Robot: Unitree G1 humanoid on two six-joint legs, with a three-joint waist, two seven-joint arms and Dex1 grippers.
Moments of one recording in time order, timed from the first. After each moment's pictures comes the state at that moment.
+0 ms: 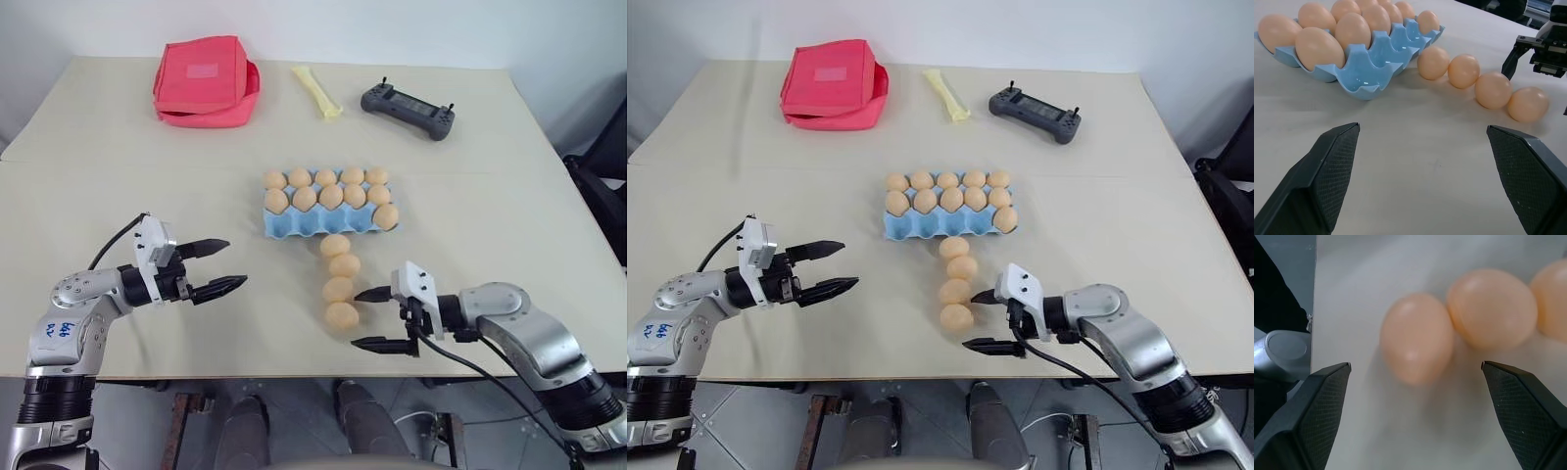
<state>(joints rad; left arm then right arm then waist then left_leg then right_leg) -0.22 0.69 0.20 -0.03 -0.51 0.40 -1.06 -0.28 -0.71 0.27 -0.28 0.41 0.52 1.08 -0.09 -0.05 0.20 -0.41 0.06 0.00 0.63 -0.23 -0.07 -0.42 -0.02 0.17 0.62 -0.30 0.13</state>
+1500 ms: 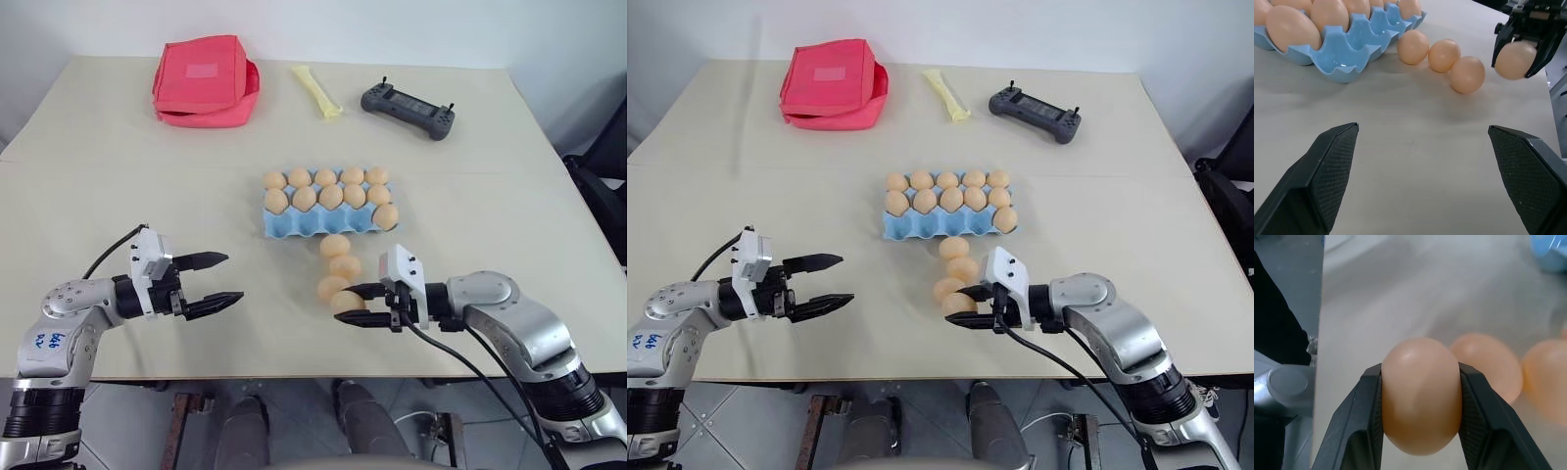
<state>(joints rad) -0.16 0.73 0.20 -0.07 -0.53 0.40 -1.11 -0.34 -0.64 0.18 -0.40 0.48 0.69 1.02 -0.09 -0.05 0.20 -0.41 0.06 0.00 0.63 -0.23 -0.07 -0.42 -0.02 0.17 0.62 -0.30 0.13</state>
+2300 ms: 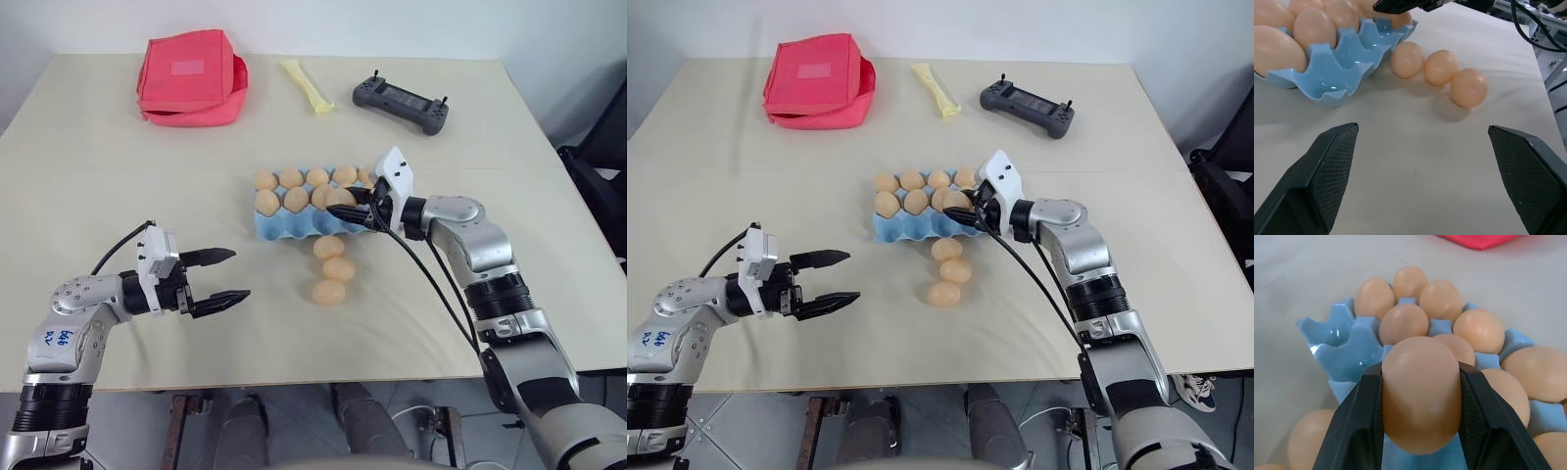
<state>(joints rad) -0.18 0.71 0.18 -0.07 -0.53 0.35 -1.11 -0.82 -0.39 0.15 0.36 0.25 0.36 0.89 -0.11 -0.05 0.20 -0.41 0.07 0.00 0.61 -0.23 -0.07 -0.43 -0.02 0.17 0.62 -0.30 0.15</state>
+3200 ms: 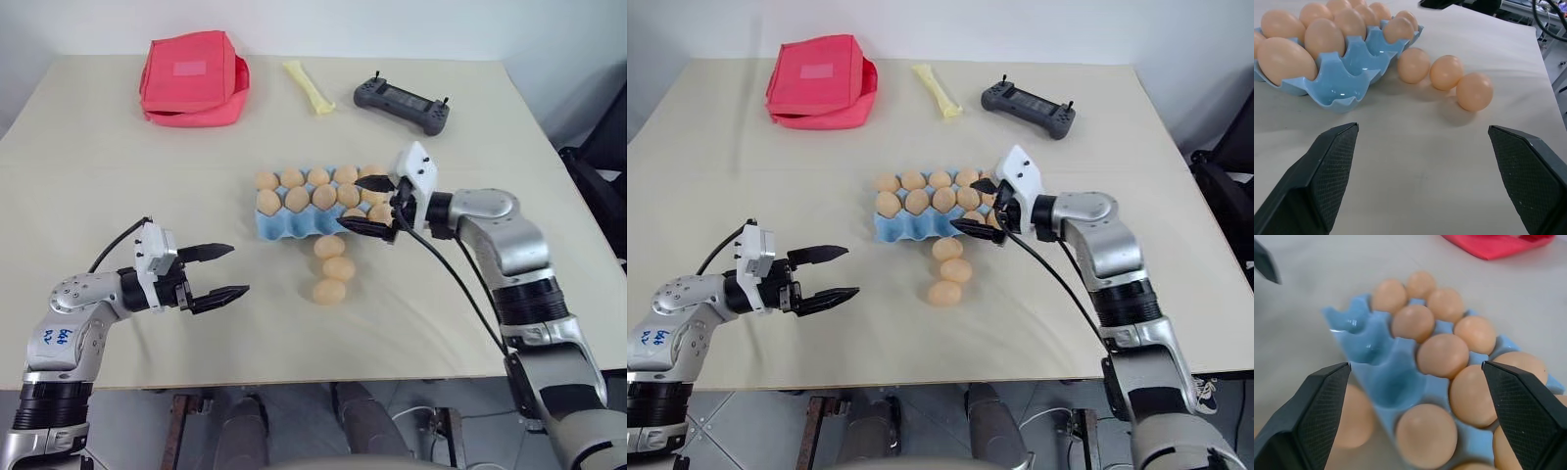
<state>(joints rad) -0.19 0.71 0.18 -0.06 -0.53 0.33 -1.11 -0.71 -0.56 0.11 0.03 0.32 0.52 1.01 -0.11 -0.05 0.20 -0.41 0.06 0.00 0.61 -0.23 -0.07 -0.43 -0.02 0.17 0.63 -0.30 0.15</state>
